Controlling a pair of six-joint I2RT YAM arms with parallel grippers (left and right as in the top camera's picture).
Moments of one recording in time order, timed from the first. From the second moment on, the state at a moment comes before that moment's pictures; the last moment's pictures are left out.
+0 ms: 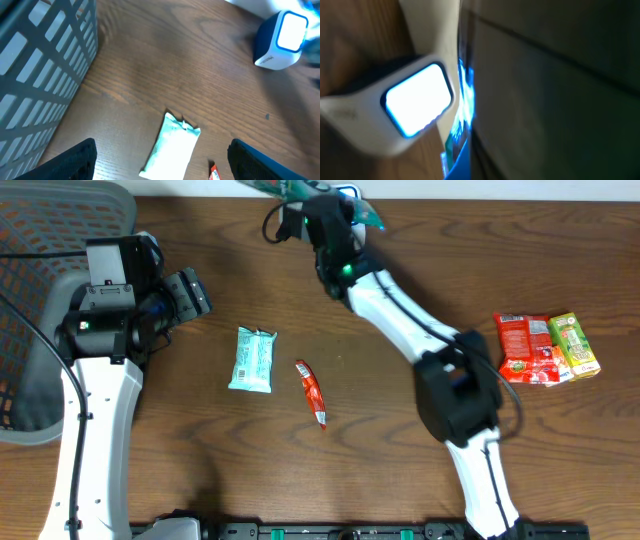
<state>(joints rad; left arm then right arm) 0.05 1.38 1.37 -0.87 0.07 -0.33 0.55 2.31 1.95 -0.07 0.53 -1.19</state>
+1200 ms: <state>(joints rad) 0.05 1.38 1.37 -0.87 0.07 -0.33 0.02 1.94 1.43 -1.05 -0.09 -0.22</state>
